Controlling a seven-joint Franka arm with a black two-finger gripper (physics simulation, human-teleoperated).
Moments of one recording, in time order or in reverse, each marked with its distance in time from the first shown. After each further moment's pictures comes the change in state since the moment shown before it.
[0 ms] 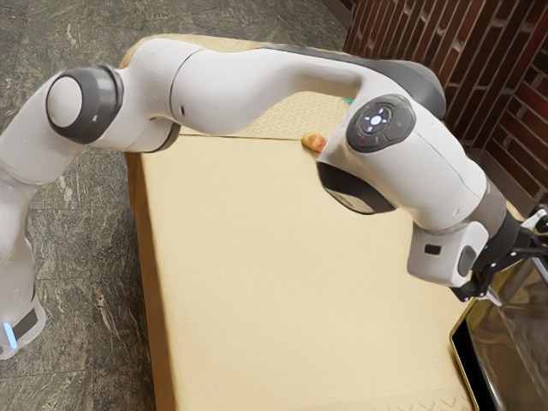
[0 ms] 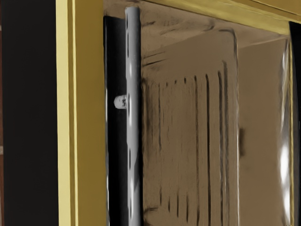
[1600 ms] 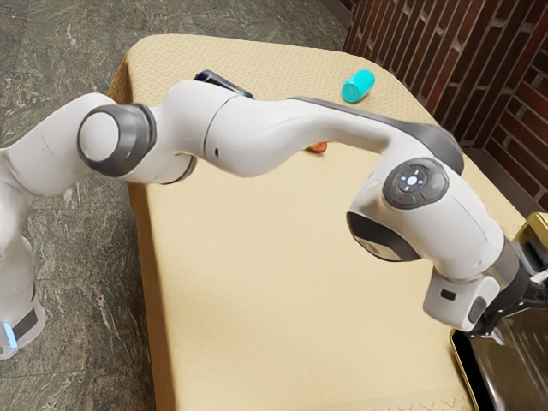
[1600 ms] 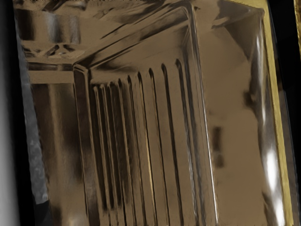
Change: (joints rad) arm -0.094 0.165 0.114 0.110 -0.014 0.059 0.137
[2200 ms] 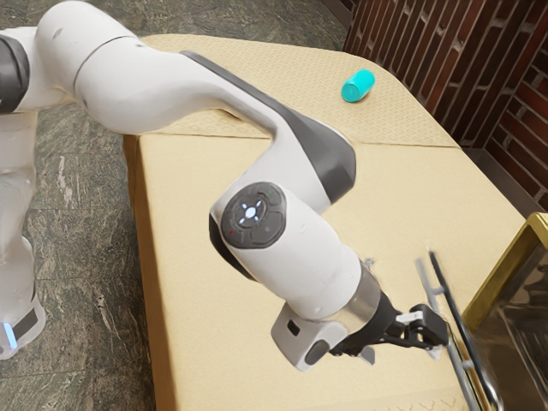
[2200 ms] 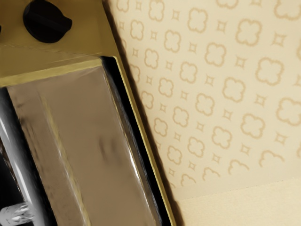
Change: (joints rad) arm 0.004 -0.595 0.113 -0.708 -0.279 0.036 -0.076
